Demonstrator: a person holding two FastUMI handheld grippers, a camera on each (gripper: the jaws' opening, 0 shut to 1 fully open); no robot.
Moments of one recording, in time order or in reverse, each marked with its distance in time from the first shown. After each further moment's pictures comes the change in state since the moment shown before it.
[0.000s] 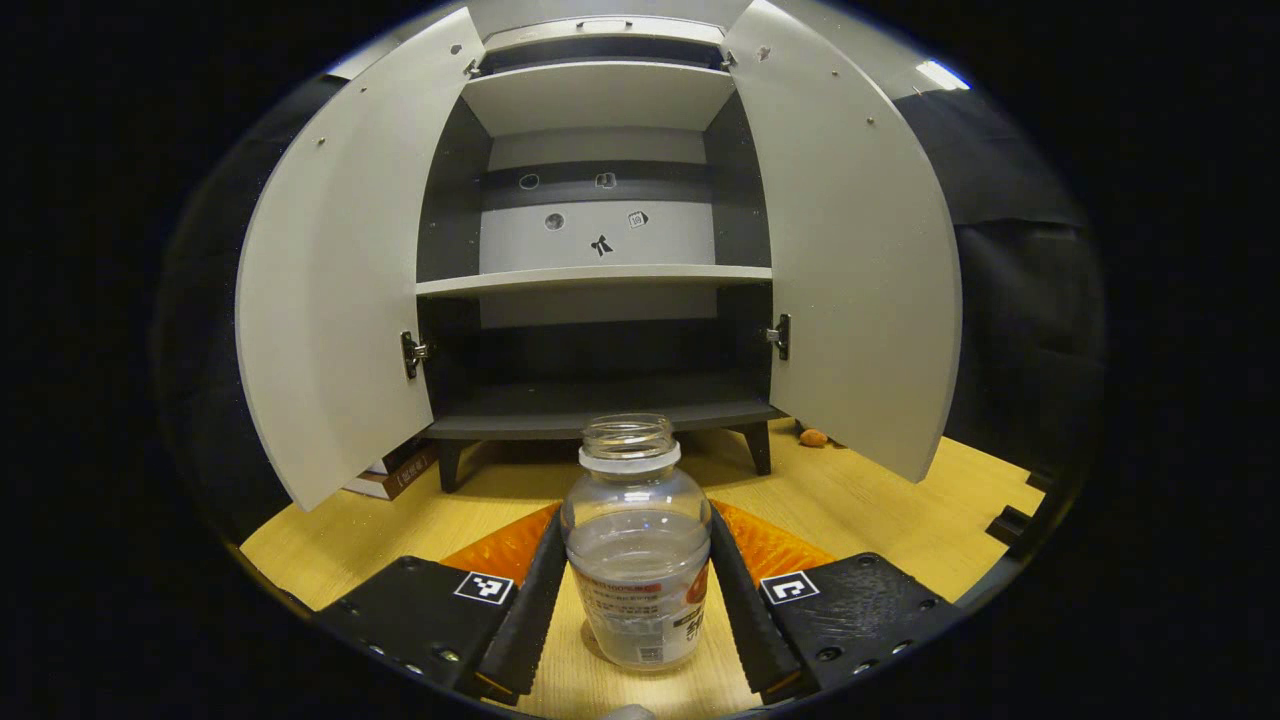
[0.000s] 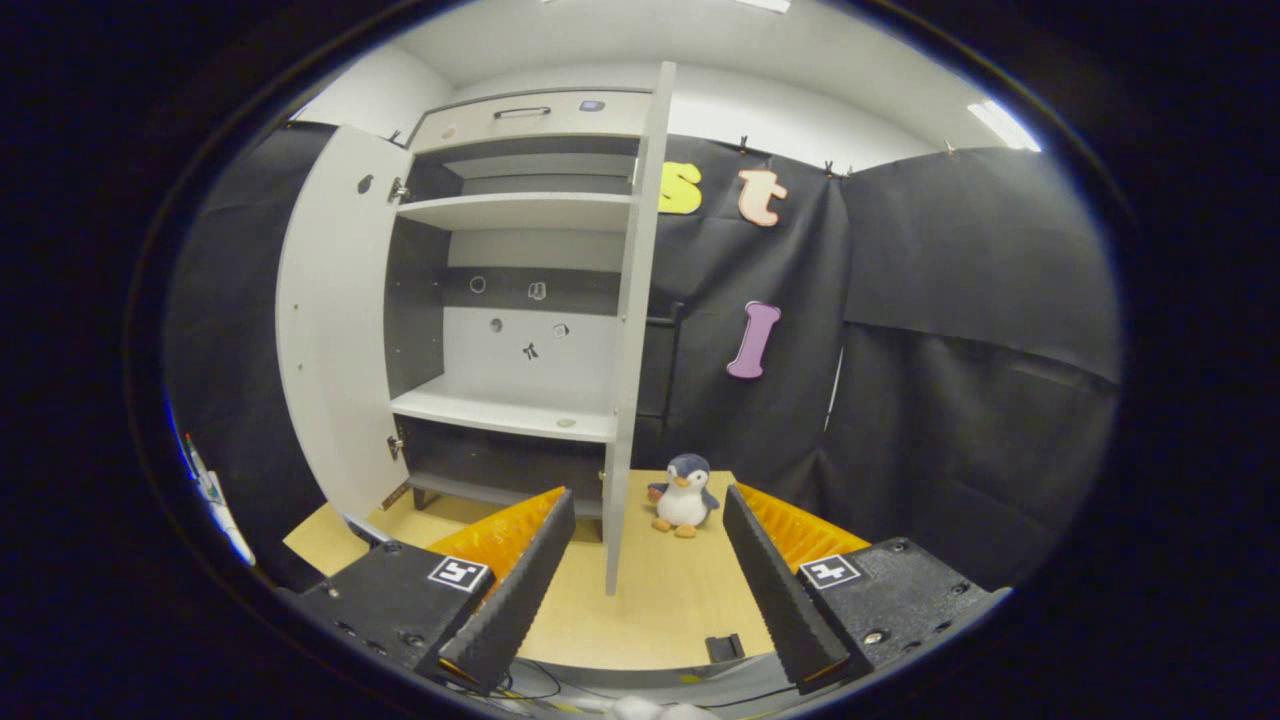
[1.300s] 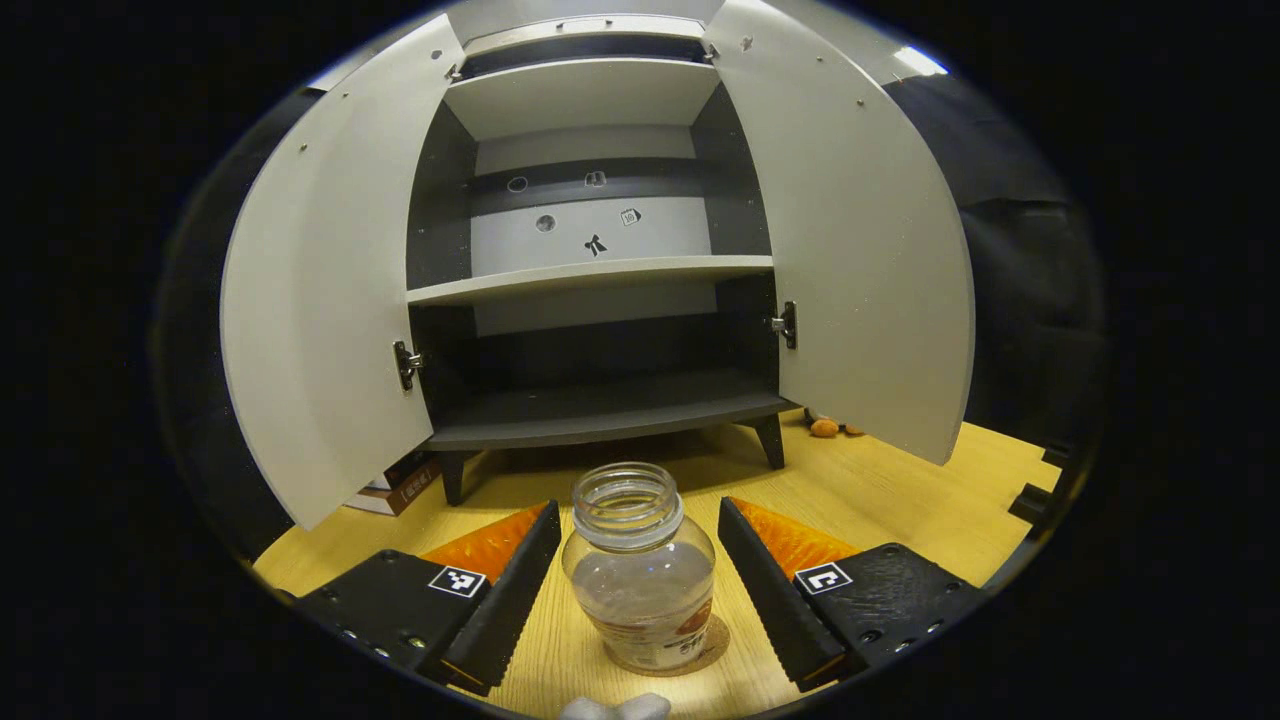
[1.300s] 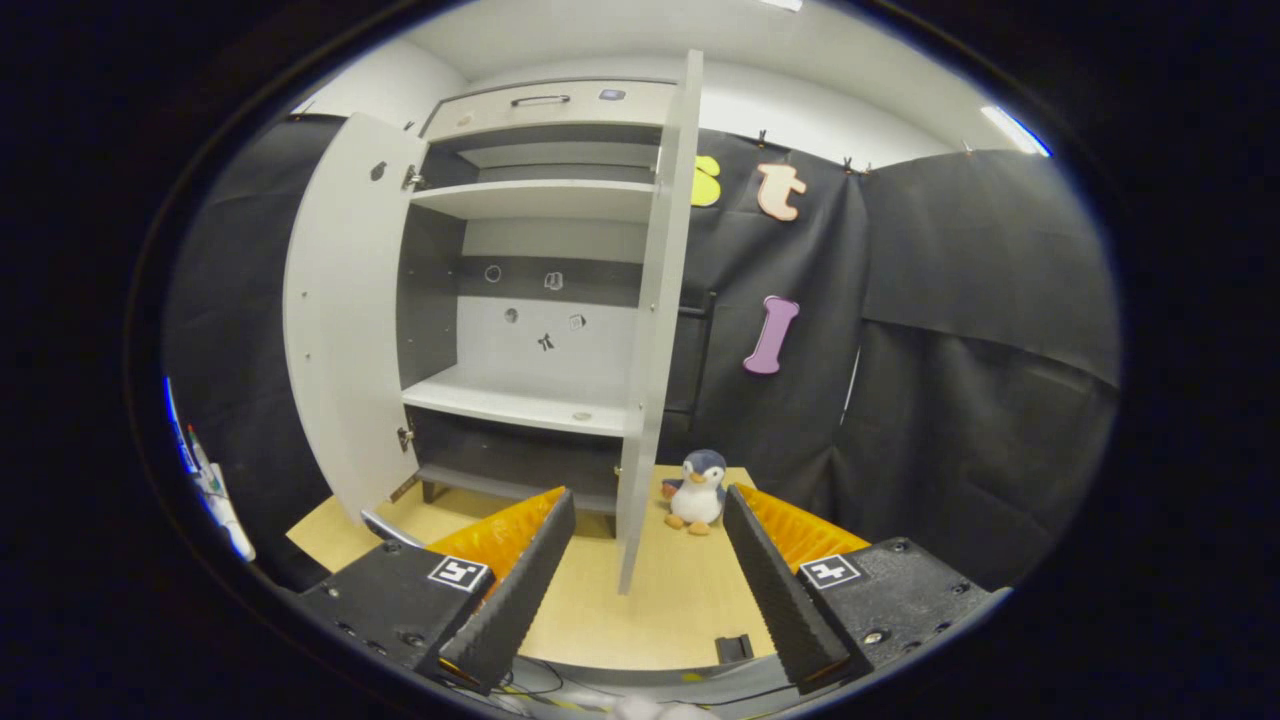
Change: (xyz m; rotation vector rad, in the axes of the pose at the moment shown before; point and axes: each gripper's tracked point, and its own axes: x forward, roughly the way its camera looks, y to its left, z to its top) left arm 0.008 0.003 0.007 0.049 -0.011 -0.020; right arm 0.010 0.012 0.000 -0.005 0.006 0.026
